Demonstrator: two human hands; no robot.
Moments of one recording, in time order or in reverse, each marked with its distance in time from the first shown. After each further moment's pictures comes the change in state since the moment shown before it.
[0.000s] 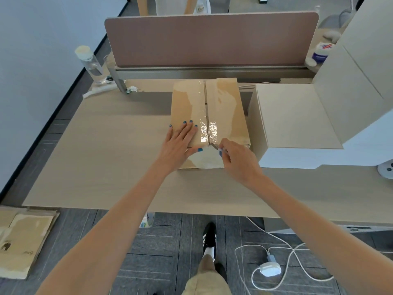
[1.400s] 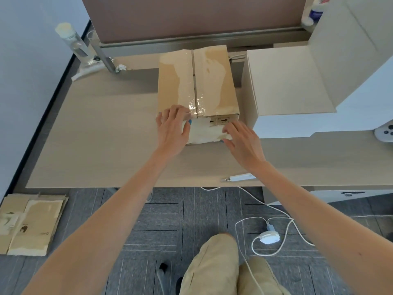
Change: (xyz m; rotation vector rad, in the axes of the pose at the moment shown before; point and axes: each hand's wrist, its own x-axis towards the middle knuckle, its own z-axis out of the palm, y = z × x) left_hand -0.023 0.053 0.005 -0.197 0.337 -0.153; right_hand -0.042 0.055 0.027 -0.100 0.214 -0.131
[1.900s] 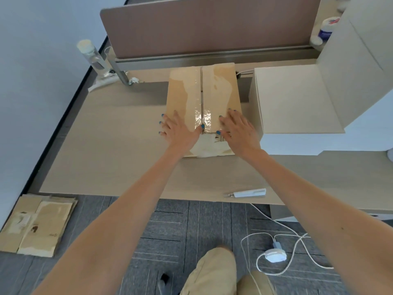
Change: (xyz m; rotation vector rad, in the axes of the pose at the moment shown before) left_hand 0.048 0.023 -0.003 -0.021 -0.343 -0.673; right_hand 0.073 0.011 0.005 -0.014 -0.189 0.088
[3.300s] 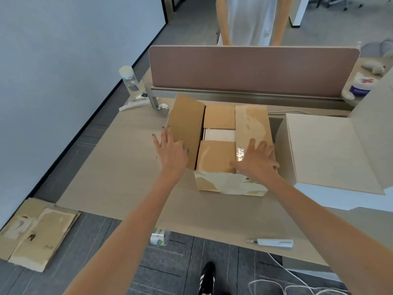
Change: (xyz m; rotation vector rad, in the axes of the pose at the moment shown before) left_hand 0.046 -0.073 -0.078 0.435 0.332 0.182; right_hand 0.073 -0.066 -0.013 -0.148 -0.304 0.473
